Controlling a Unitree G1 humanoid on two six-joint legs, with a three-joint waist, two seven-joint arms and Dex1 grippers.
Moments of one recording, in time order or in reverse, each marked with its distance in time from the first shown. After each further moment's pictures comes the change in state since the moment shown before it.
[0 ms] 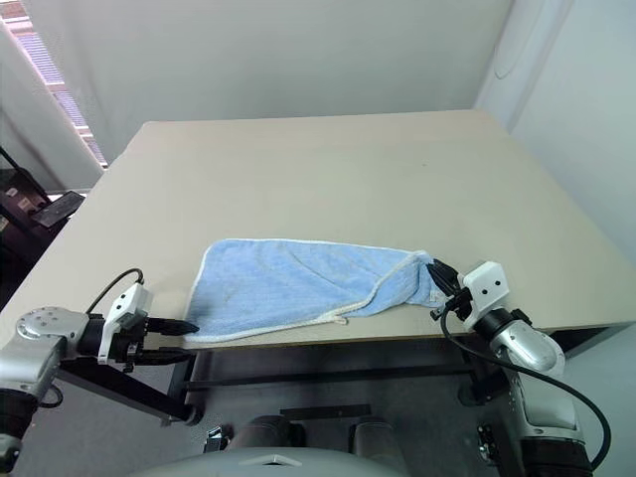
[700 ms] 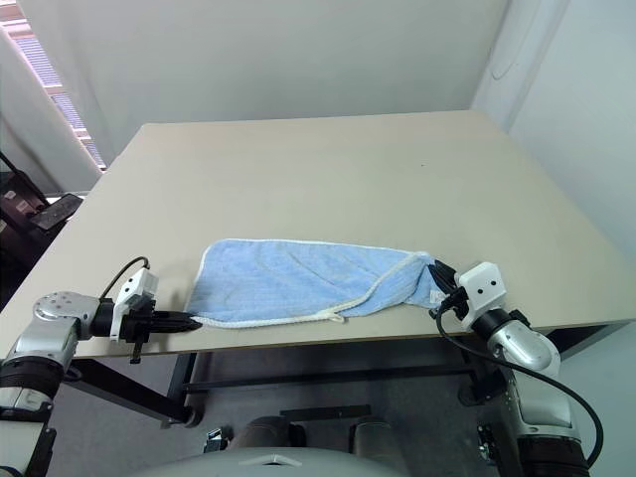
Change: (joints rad) left arm -0.193 -0.051 -0.029 0.330 0.040 -0.104 -0.093; right arm -0.002 0.002 0.007 0.018 -0.042 -0.003 -0.041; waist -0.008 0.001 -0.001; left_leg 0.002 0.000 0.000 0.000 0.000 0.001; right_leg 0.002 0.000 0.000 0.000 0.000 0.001
